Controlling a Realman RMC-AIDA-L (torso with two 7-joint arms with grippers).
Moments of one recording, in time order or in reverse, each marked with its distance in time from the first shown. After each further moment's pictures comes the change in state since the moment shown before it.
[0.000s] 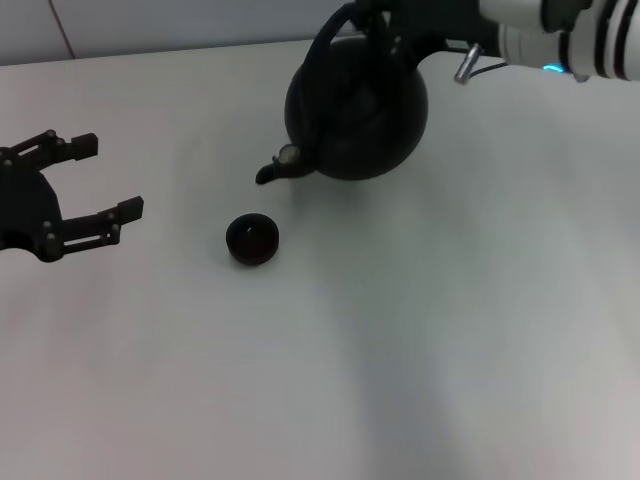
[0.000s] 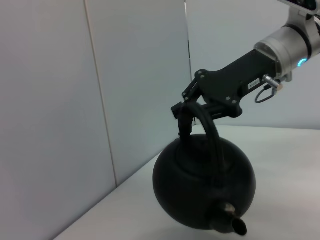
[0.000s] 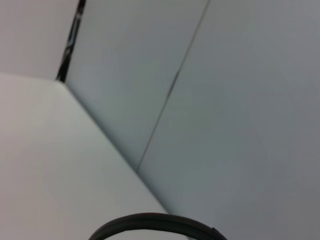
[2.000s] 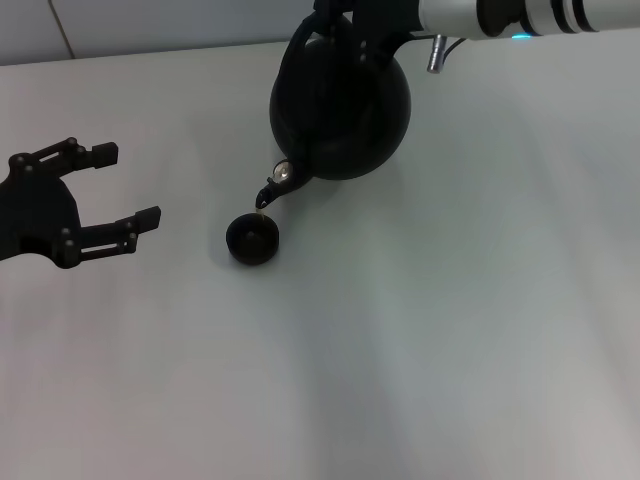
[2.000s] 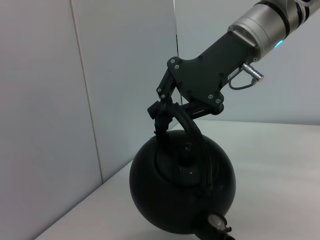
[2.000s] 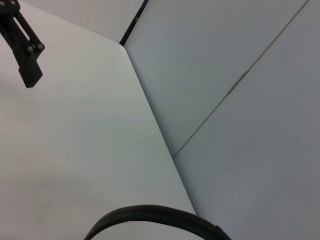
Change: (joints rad) left arm -0.015 0.004 0.042 -0.012 0.009 -0.011 -0.009; right arm 0.150 -0.007 0.006 -0.022 -0.262 -0.115 -0.018
